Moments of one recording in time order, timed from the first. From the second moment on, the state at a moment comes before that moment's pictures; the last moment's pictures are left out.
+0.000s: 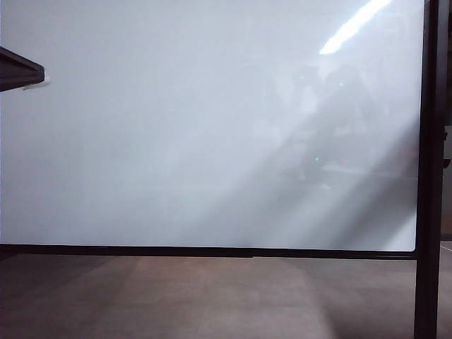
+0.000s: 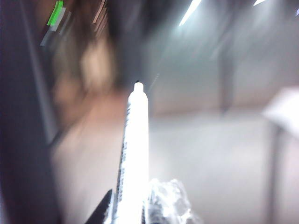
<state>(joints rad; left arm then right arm) -0.69 0.00 0.01 0.05 0.09 -0.08 -0.38 1.97 1.01 1.27 -0.31 0.23</state>
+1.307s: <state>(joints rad) -0.30 0.00 0.02 0.02 0.09 -0.08 0.22 1.04 1.01 0.30 -0.09 0.32</state>
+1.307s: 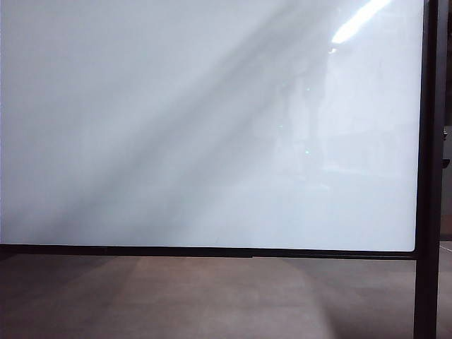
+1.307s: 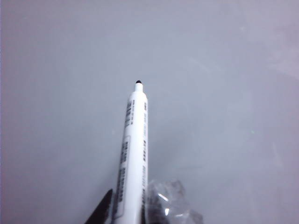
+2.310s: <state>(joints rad) -0.30 0.00 0.33 0.02 0.09 -0.08 0.33 1.15 1.04 0.30 -0.01 0.31</state>
